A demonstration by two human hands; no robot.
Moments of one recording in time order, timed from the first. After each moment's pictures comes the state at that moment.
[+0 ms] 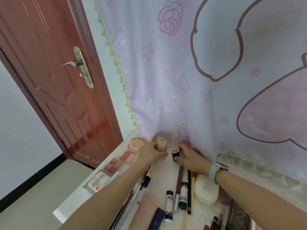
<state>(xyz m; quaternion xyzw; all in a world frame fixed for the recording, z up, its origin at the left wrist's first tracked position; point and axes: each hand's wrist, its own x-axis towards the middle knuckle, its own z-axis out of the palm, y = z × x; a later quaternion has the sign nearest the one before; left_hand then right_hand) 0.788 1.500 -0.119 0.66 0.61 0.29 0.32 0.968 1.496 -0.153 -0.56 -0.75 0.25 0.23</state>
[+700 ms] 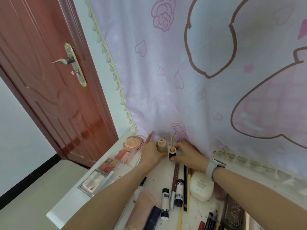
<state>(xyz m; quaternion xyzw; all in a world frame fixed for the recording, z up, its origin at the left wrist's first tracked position) 0.806 1.502 -0.134 0.70 0.61 0.28 0.25 0.972 1.498 -0.154 -0.58 -0.74 0.24 0.24</state>
